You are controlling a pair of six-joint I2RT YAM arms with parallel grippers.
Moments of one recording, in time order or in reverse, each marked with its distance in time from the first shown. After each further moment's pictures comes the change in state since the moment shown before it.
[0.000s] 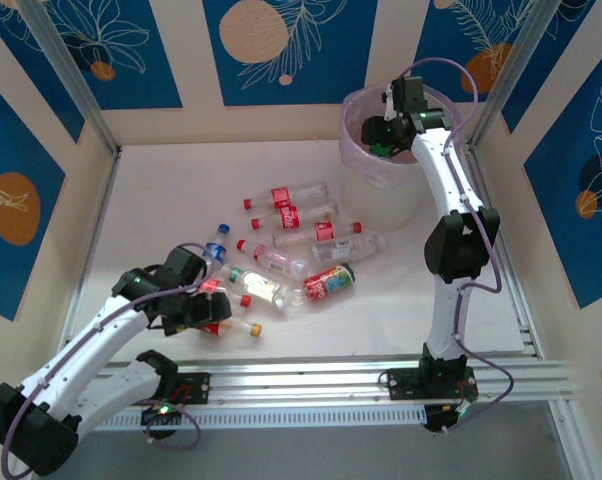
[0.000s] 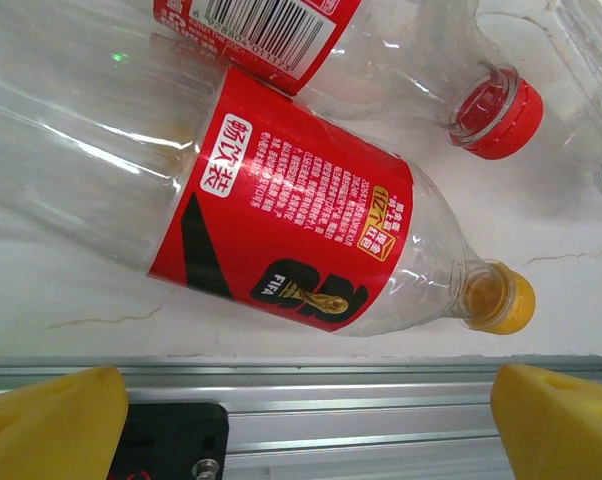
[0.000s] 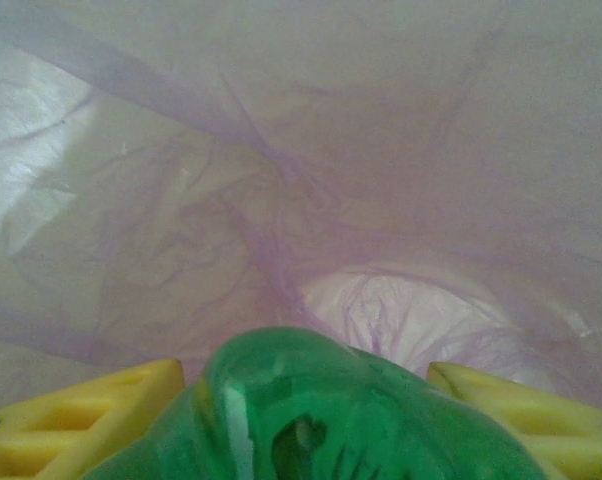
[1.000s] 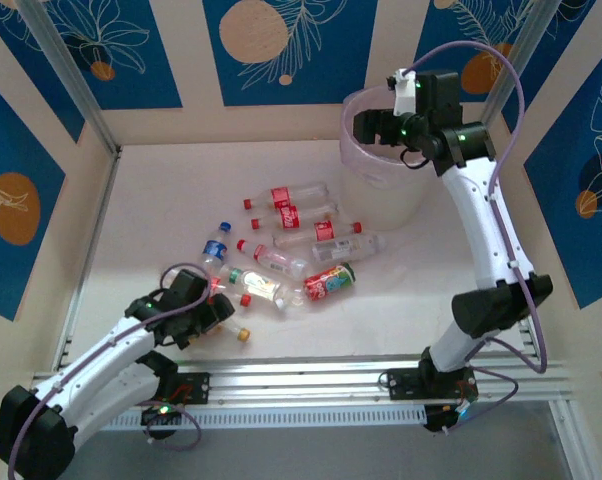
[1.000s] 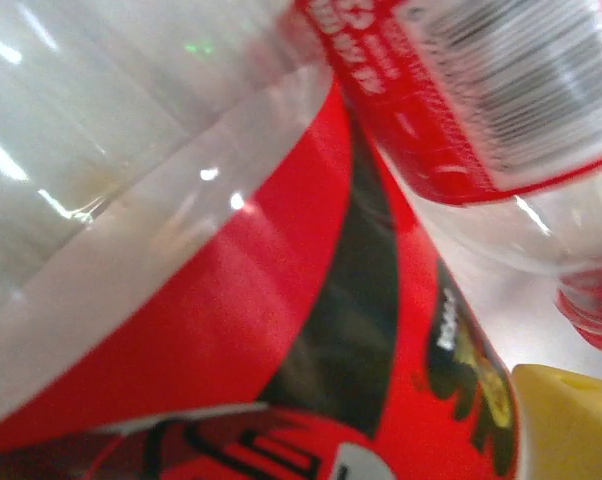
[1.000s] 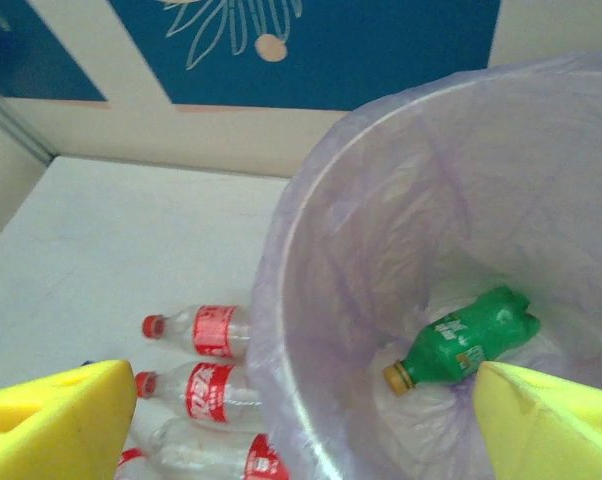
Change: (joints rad) left arm 0.001 -0.087 -0.349 0.404 -0.082 -0.335; right arm 0.091 -0.483 -0.211 -0.003 -0.130 -0.041
